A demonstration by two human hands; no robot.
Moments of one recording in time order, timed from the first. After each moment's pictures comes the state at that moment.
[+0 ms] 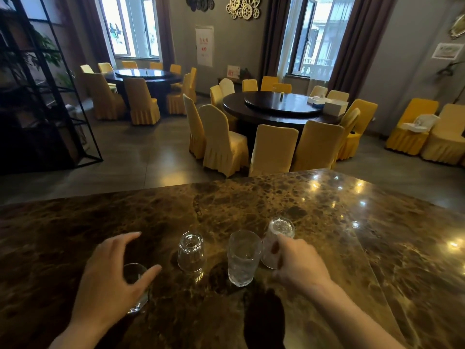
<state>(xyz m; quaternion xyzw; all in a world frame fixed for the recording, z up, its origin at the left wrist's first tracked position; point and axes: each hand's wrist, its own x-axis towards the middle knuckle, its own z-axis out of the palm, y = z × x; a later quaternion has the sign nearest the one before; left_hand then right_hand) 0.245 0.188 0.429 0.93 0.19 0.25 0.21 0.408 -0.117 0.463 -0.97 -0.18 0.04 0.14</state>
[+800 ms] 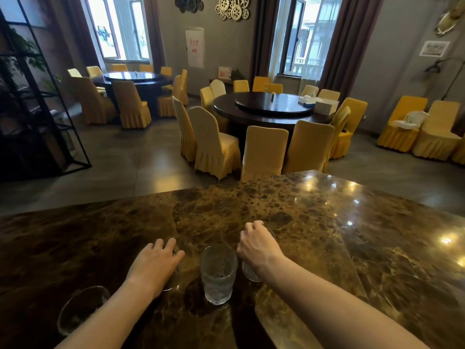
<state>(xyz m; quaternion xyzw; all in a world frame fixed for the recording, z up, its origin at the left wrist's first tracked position) 0.378 0.132 0.415 0.96 0.01 -0.12 -0.24 0.493 -0.082 0.435 -0.80 -0.44 -0.04 -0.41</state>
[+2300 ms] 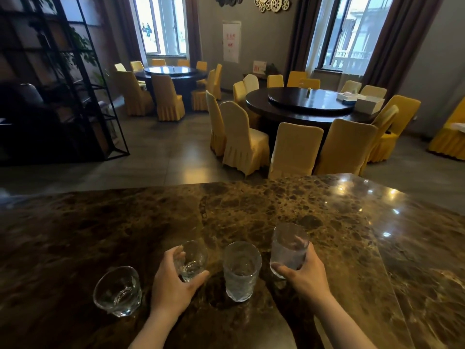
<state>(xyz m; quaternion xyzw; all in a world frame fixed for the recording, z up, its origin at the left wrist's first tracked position) 0.333 0.110 0.346 0.82 0.33 0.19 0.43 0.494 -0.146 0.358 -0.85 -0.08 0.08 0.51</state>
